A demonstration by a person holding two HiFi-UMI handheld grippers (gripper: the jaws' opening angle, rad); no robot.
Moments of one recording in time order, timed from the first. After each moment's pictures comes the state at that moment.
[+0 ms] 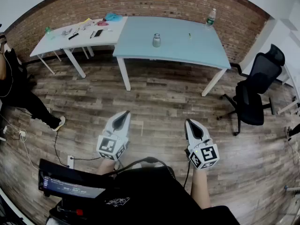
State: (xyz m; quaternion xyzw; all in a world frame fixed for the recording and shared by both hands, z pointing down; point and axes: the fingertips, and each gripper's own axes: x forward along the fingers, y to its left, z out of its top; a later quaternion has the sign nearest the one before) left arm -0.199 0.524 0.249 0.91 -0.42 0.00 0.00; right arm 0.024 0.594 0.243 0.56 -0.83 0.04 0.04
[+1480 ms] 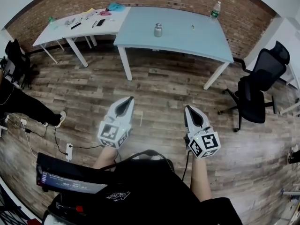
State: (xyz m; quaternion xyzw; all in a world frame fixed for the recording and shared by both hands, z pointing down) left arm -0.156 0.528 0.237 0.91 -0.42 0.01 -0.01; right arm 0.046 0.585 0.234 0.54 -0.84 0.05 0.01
